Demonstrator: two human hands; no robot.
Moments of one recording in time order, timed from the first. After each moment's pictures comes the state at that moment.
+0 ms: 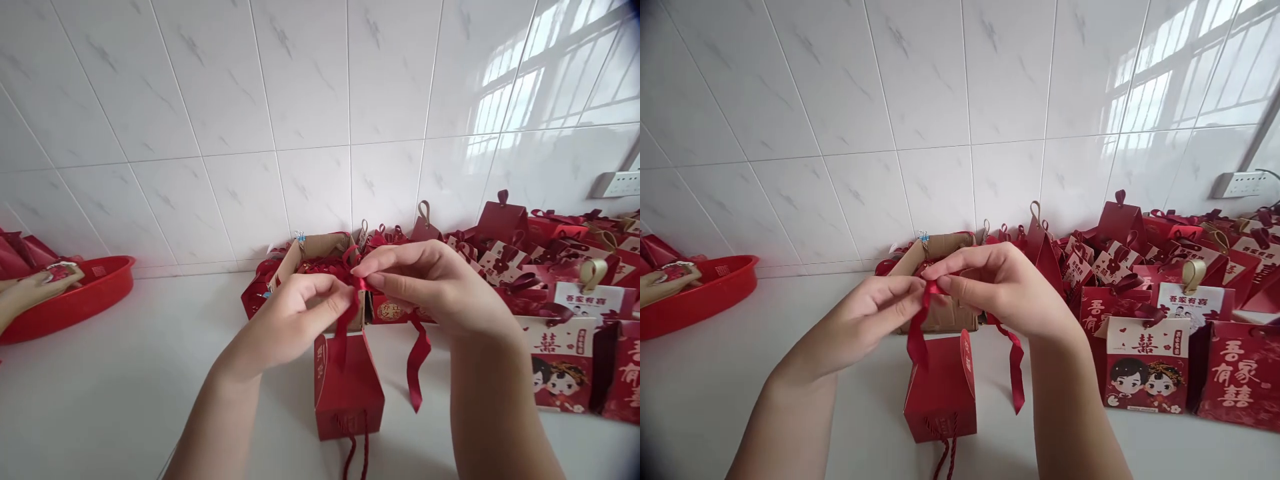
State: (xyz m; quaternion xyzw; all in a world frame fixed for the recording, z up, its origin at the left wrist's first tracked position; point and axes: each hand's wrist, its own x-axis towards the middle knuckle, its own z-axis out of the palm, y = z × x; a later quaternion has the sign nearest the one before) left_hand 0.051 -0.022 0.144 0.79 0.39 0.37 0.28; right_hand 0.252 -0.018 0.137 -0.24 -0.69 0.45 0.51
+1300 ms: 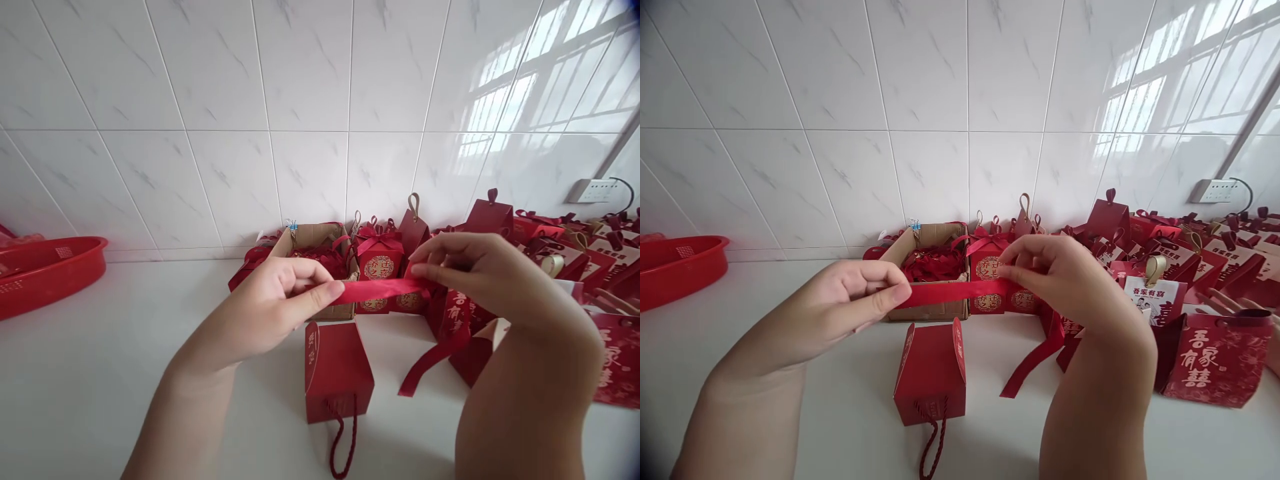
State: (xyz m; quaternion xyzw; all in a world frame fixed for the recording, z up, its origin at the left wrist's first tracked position) left_hand 0.044 -0.027 0.150 0.77 0.42 0.32 0.35; right_hand 0.301 -0.030 0.133 -0.55 -0.72 0.11 0.41
